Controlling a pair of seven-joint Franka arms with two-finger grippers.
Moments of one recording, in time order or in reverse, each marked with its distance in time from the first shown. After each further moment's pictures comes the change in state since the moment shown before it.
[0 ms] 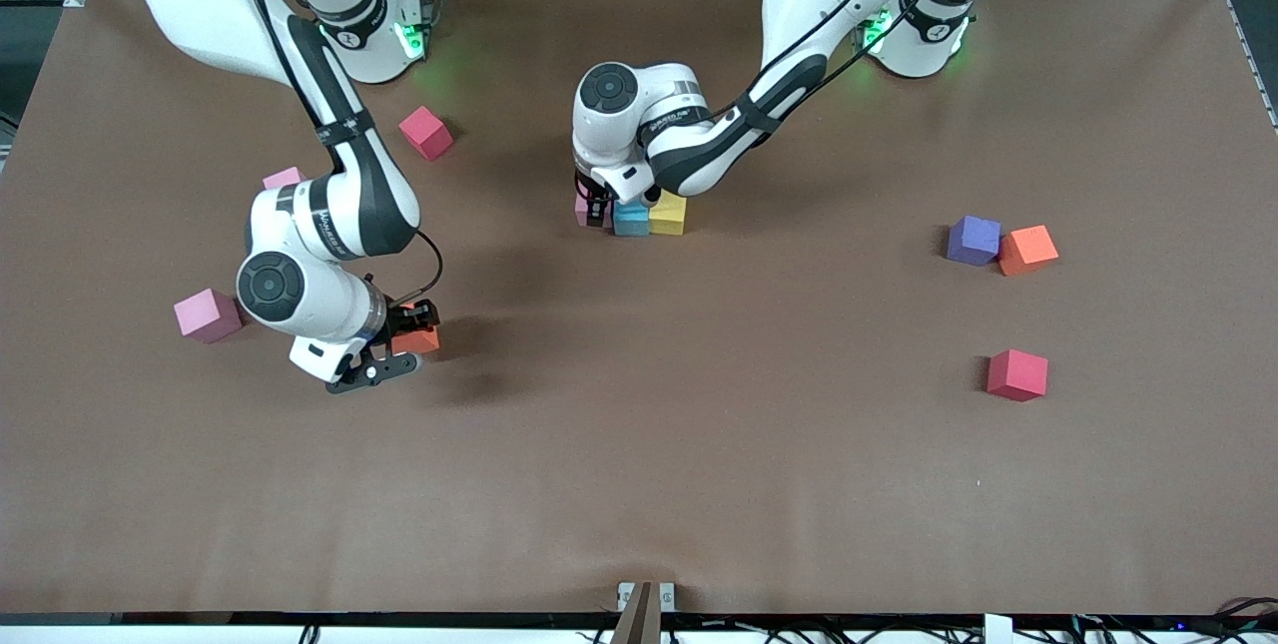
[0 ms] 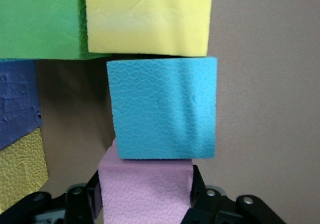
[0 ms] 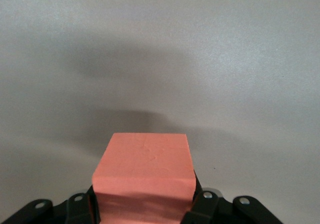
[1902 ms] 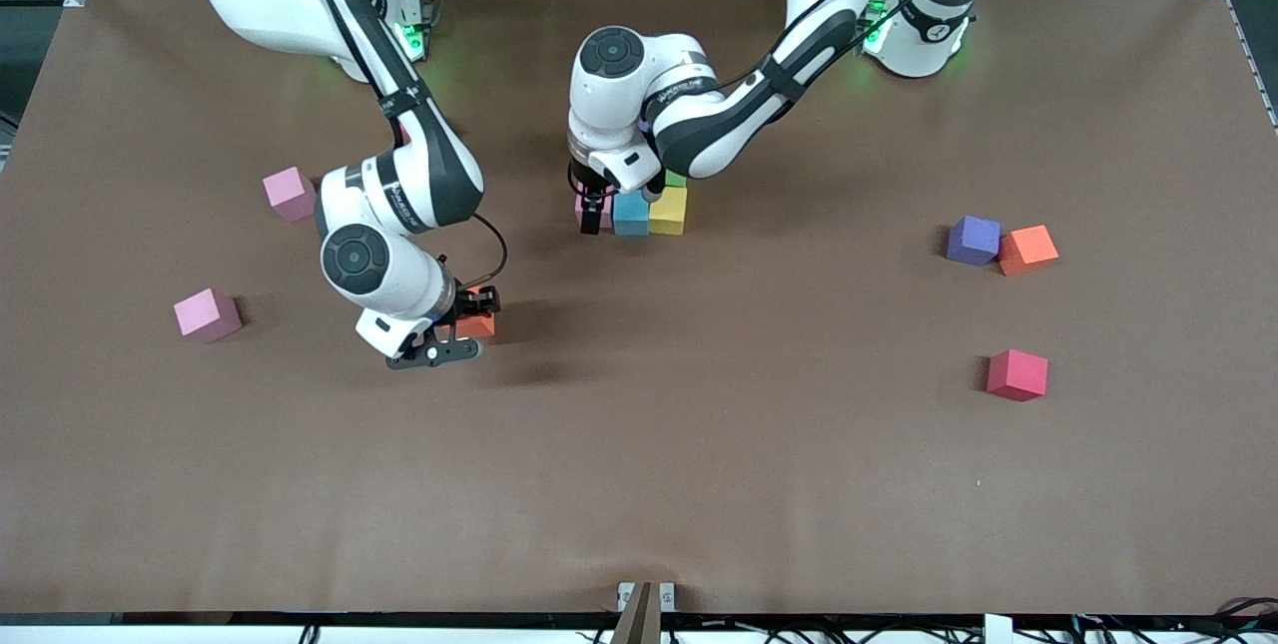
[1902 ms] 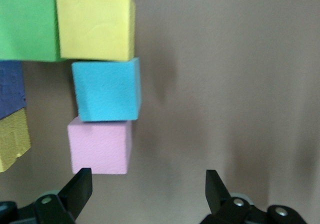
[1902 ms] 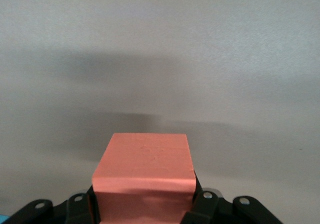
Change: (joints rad) left arm 0.063 -0.135 -0.019 0.026 0.000 -0.075 0.020; right arm 0.140 -0.002 0.005 0.015 0.065 0.000 0.269
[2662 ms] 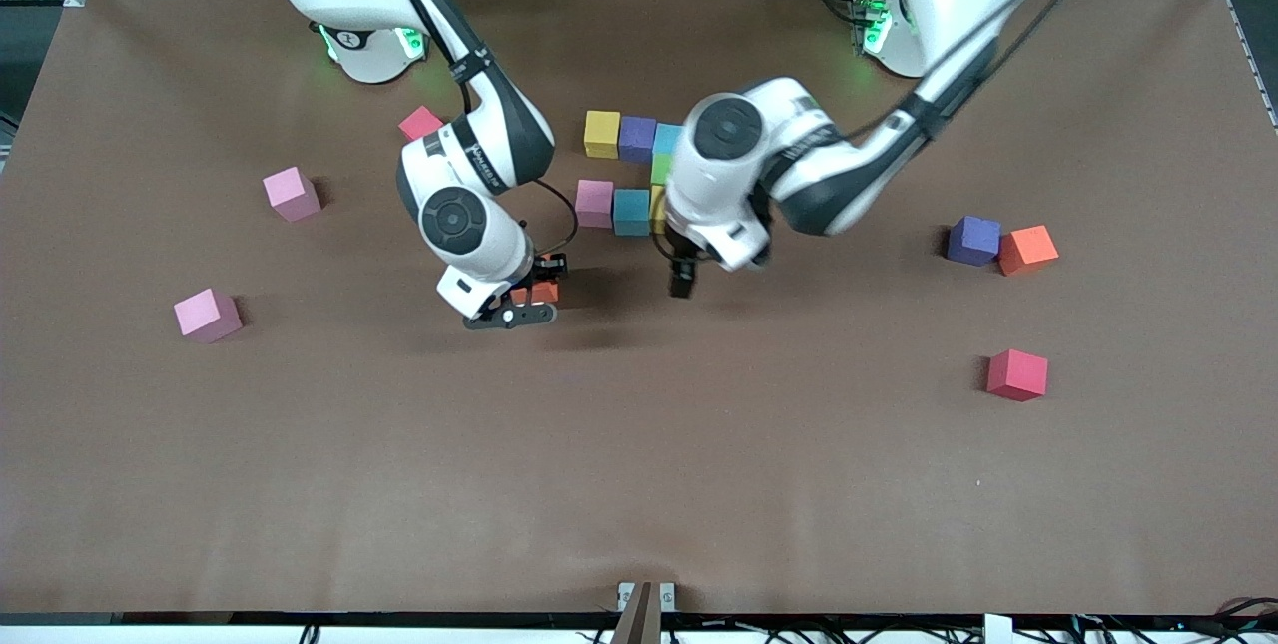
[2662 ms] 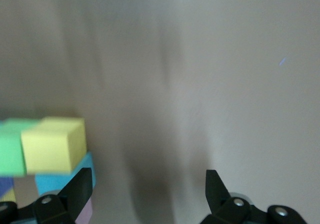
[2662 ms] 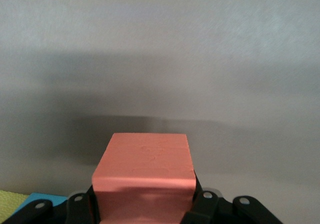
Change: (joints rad) left arm 0.471 -0.021 -0.230 -0.001 0.010 -0.222 0.360; right arm 0.180 0.018 0.007 -0.004 0.015 0.000 0.232
